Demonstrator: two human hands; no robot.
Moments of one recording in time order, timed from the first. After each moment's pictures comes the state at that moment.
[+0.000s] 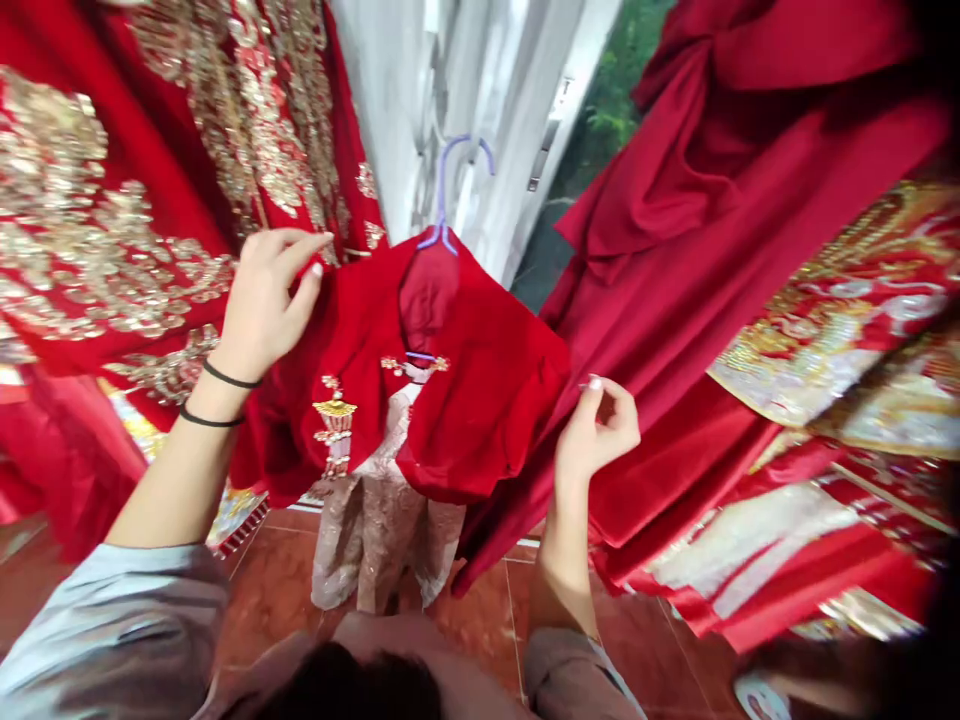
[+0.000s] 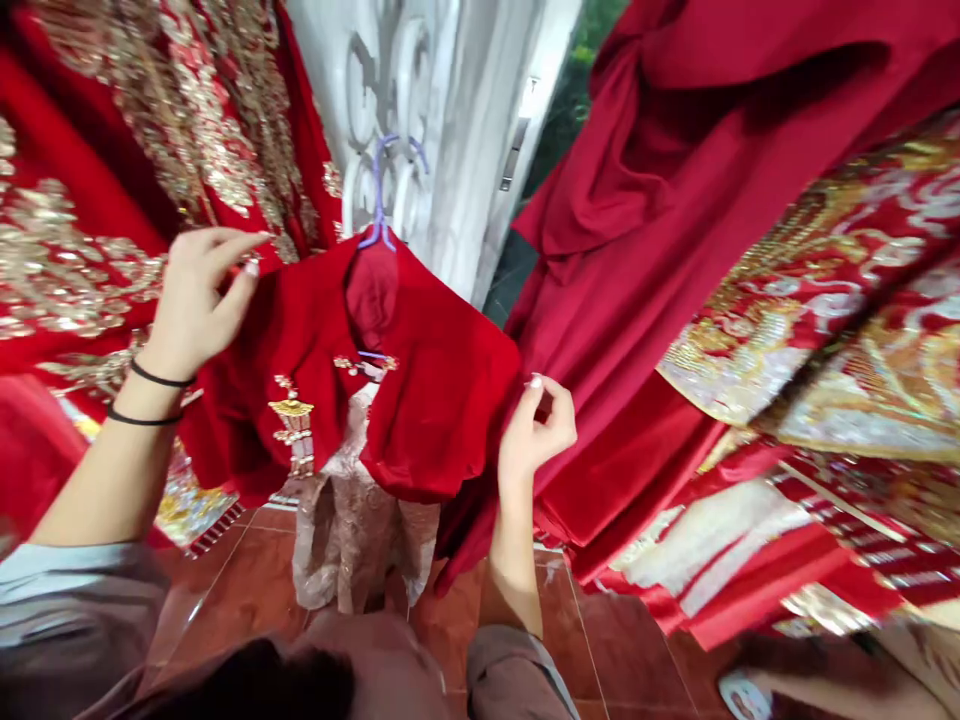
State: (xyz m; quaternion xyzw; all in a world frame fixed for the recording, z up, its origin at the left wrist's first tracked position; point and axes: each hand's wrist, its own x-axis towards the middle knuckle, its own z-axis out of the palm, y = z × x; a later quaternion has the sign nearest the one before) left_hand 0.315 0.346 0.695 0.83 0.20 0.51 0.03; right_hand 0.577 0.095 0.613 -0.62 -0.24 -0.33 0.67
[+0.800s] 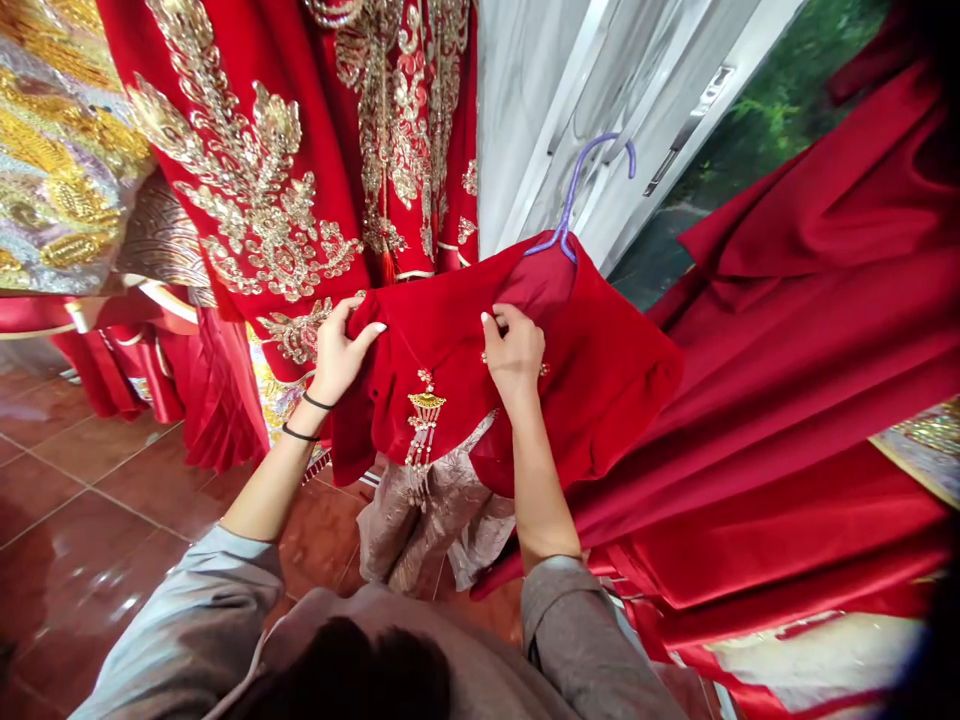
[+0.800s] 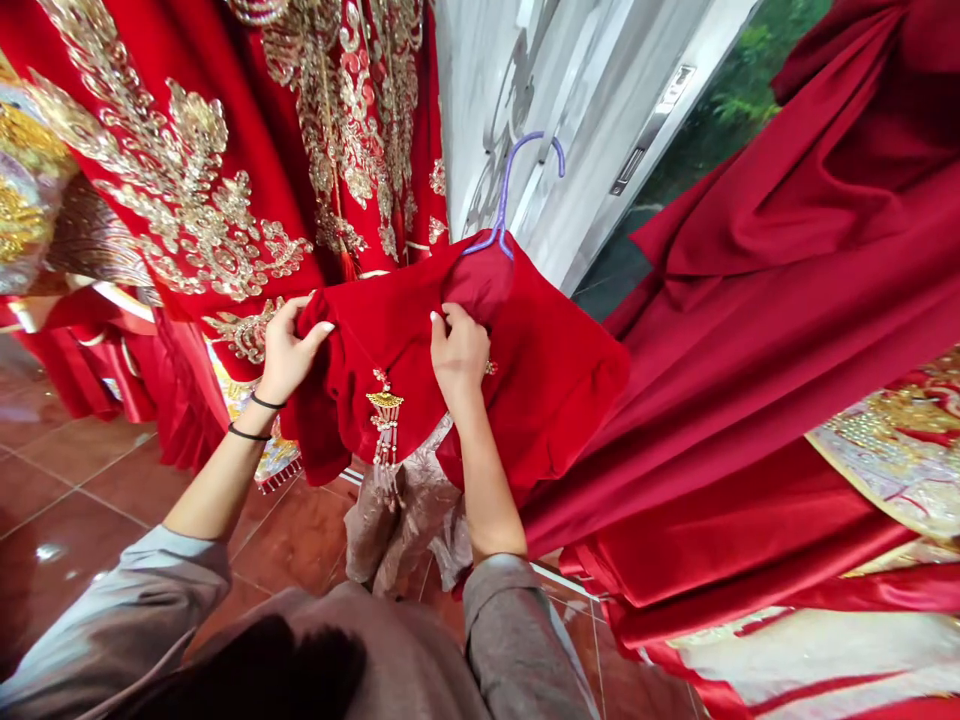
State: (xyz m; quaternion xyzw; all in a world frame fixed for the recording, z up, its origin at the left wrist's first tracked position) left_hand 0.274 0.365 0.581 0.68 0.29 0.64 0.20; right_hand 0.488 0.251 0.653 -0.69 -0.53 -0.11 0.48
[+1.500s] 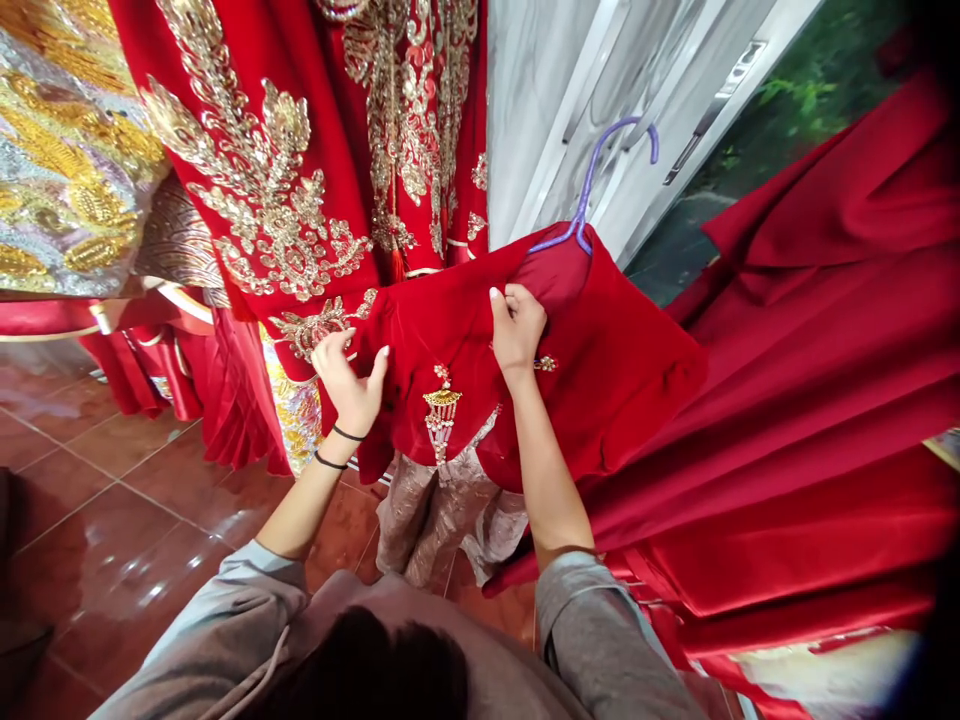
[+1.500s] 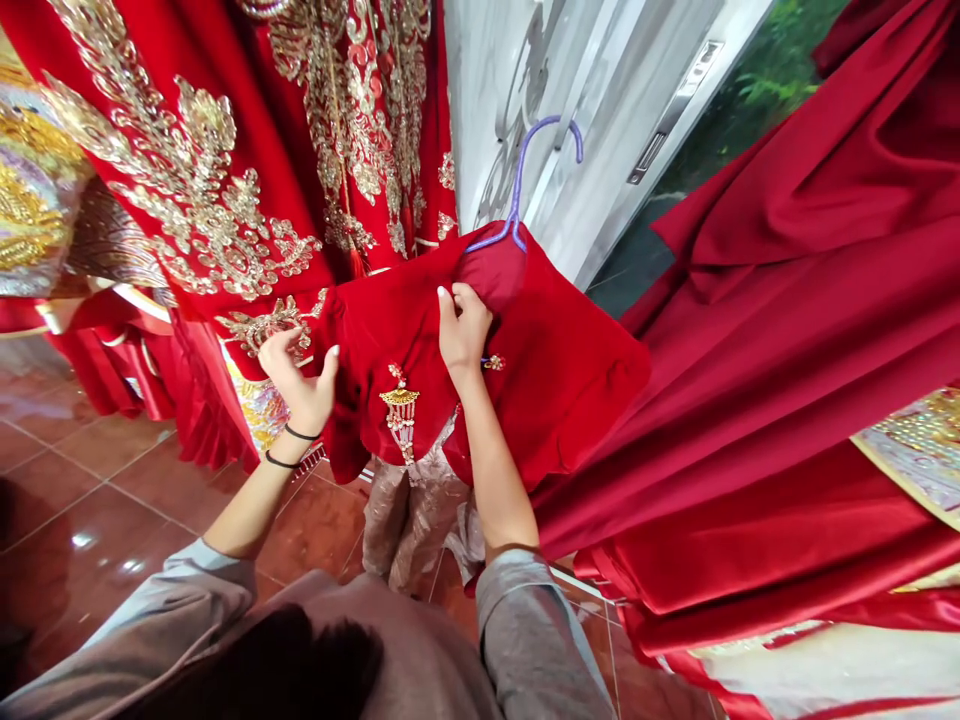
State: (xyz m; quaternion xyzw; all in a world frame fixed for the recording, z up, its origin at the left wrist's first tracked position) left_hand 0.286 0.324 0.542 0.61 0.42 0.67 -0.02; right_hand 0.492 0.291 0.649 -0.56 -0.52 -0.02 0.65
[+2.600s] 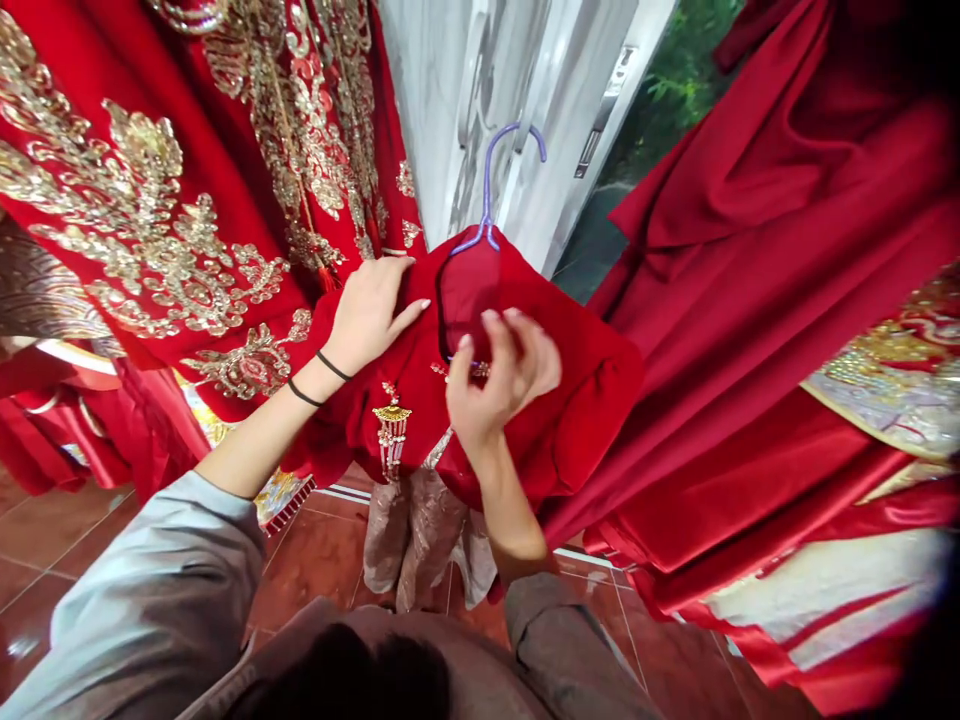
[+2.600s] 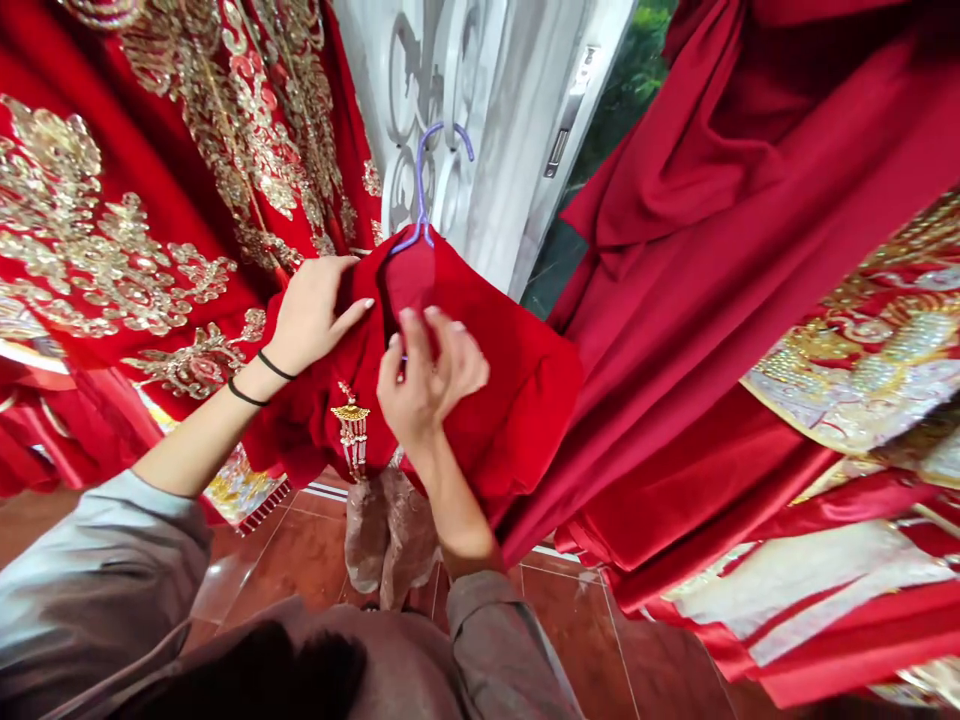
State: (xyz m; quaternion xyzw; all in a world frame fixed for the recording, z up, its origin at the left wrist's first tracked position) left_hand 0.361 0.353 0.676 0.87 0.17 0.47 -0.03; right_hand 0.462 0.200 0.643 -0.63 -0.46 -0.32 0.55
